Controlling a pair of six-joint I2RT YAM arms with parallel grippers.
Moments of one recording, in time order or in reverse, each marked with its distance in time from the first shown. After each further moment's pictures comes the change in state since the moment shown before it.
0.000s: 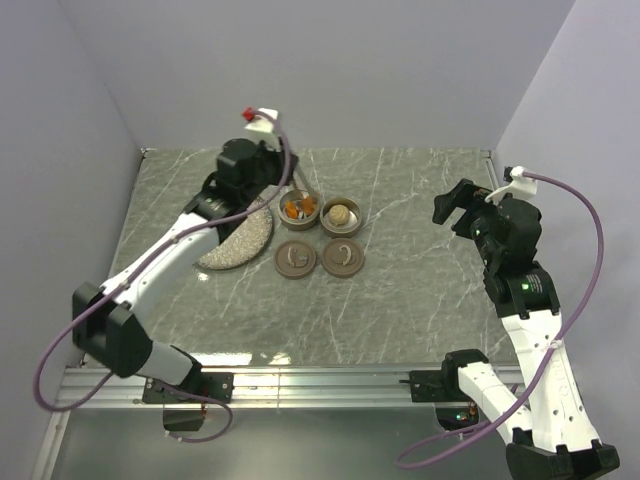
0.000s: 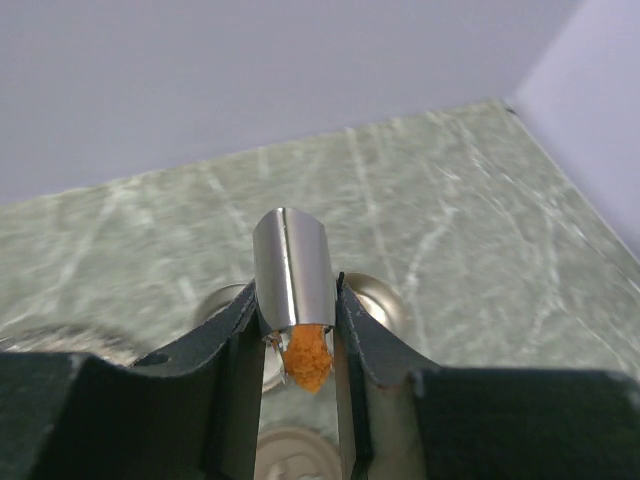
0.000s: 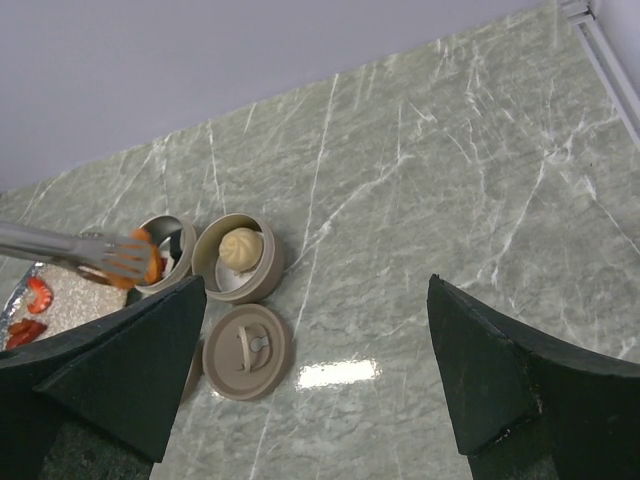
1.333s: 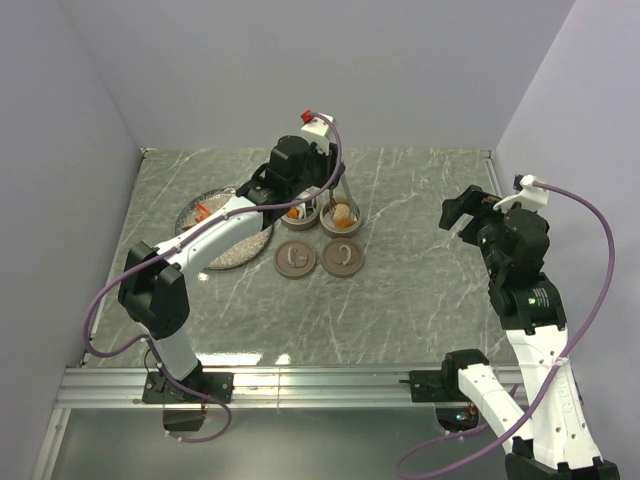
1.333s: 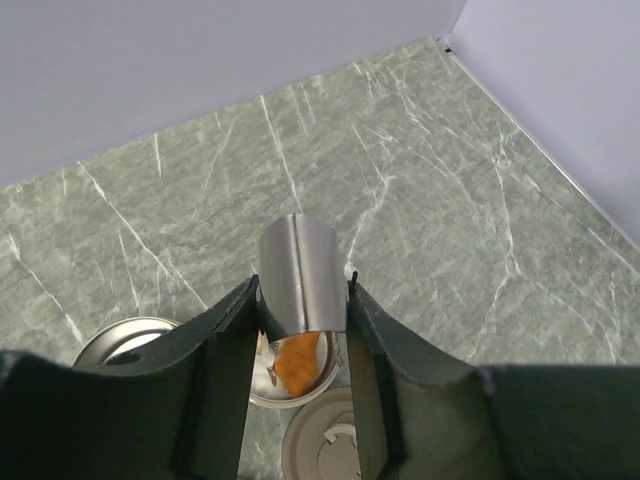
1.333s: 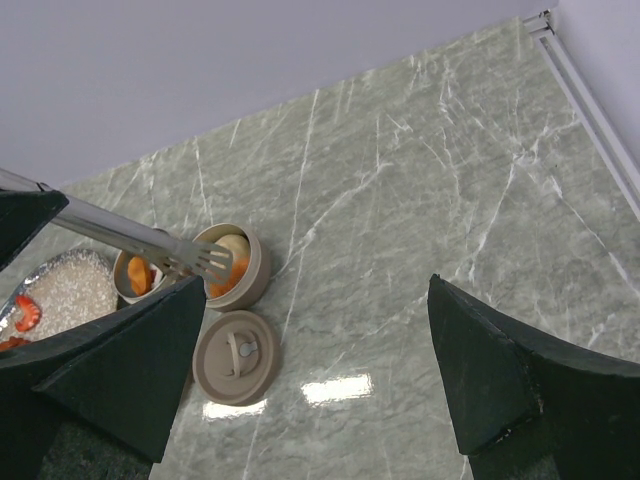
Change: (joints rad) left arm -0.153 0.326 0.216 0.022 0.057 0.009; right arm 0.000 -0.070 -0.003 -0.042 0.060 -0.004
